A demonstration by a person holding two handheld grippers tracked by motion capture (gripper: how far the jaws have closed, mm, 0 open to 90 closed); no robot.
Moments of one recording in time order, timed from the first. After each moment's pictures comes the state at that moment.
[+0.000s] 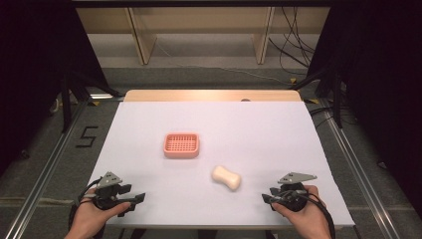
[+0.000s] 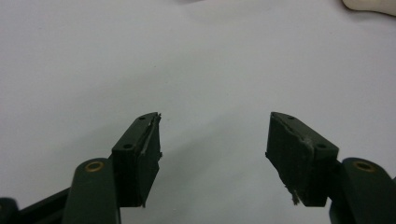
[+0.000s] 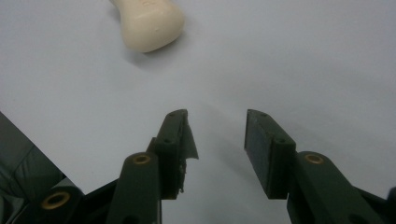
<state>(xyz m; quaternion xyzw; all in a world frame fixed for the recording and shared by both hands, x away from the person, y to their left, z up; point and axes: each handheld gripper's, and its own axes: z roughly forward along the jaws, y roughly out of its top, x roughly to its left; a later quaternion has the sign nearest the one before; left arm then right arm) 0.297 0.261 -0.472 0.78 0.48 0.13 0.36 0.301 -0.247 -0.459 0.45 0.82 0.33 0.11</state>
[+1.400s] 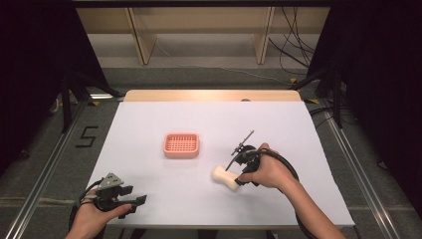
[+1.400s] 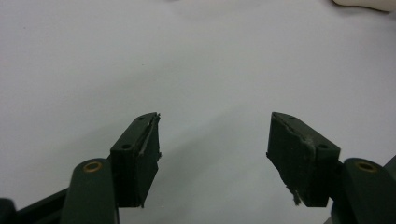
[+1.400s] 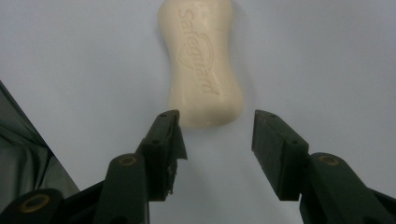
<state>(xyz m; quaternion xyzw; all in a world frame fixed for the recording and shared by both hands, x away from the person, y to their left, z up) 0.295 0.261 -0.469 0.81 0.46 0.12 0.35 0.394 -0.145 -0.414 0.34 0.93 0.14 0.01</state>
